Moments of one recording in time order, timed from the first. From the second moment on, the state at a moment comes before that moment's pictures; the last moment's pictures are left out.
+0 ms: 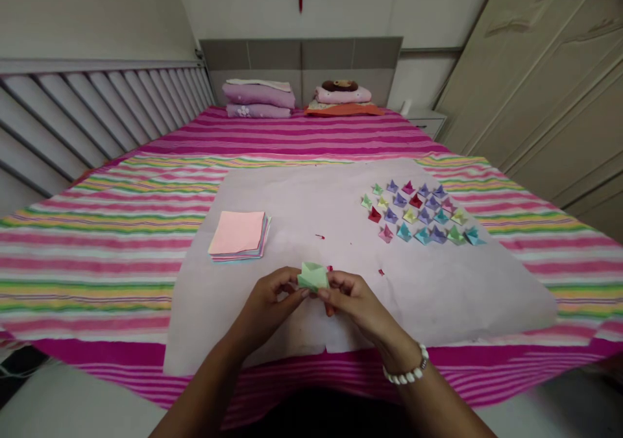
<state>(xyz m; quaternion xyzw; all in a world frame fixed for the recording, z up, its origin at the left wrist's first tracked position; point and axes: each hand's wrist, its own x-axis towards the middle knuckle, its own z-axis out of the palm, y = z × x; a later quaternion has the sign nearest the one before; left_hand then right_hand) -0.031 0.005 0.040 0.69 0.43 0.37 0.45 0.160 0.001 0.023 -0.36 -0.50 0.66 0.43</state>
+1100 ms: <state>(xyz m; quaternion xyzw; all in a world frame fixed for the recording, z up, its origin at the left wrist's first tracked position) -0.016 0.006 0.045 0.63 0.45 0.34 0.54 0.152 -0.006 0.015 -0.38 -0.48 0.68 0.40</state>
